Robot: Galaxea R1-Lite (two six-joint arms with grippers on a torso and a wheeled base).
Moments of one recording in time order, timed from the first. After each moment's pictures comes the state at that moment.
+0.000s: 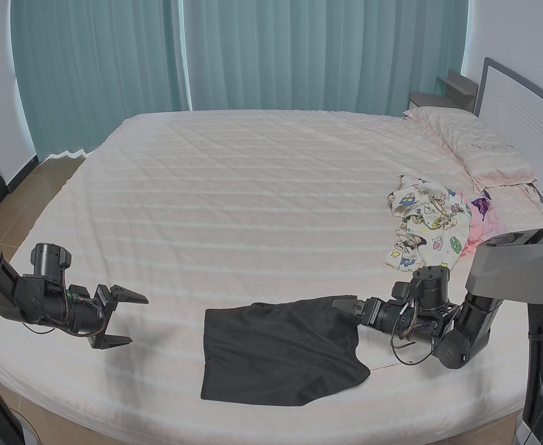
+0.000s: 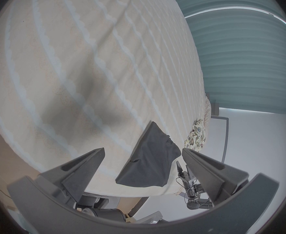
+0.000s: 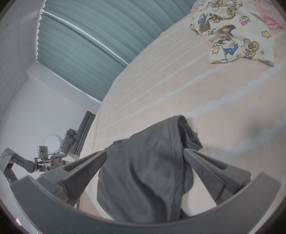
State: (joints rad) left arm 0.14 1.94 -0.63 -0.36 -0.66 -0.82; right arm 0.37 2.35 -0.62 -1.27 0.28 0.71
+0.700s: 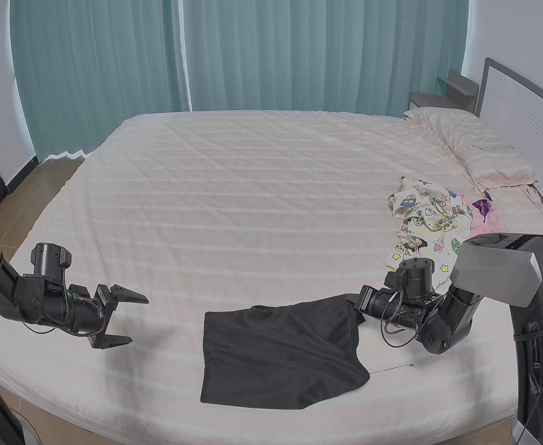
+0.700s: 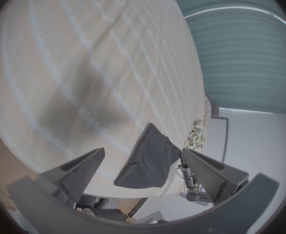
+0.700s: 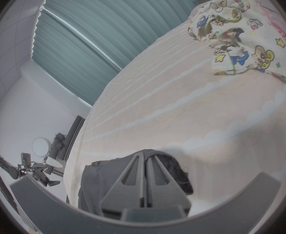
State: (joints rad) left arm 0.14 1.94 -0.64 -0.36 -0.66 -0.82; right arm 0.34 2.48 -0.86 -1.15 0.20 0.66
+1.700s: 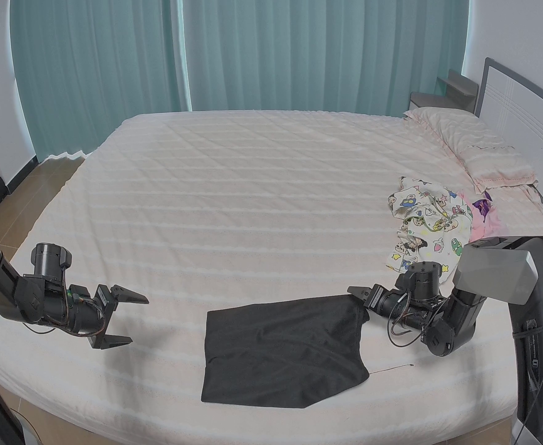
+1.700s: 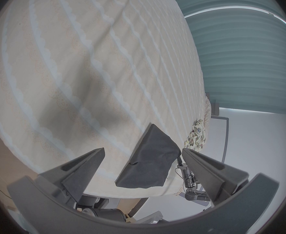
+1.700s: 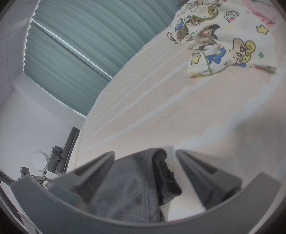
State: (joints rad) left arm 0.14 1.95 -0.64 -0.36 -0.66 -0.82; right arm 0.30 2.51 -0.83 -1.23 0.16 0.74
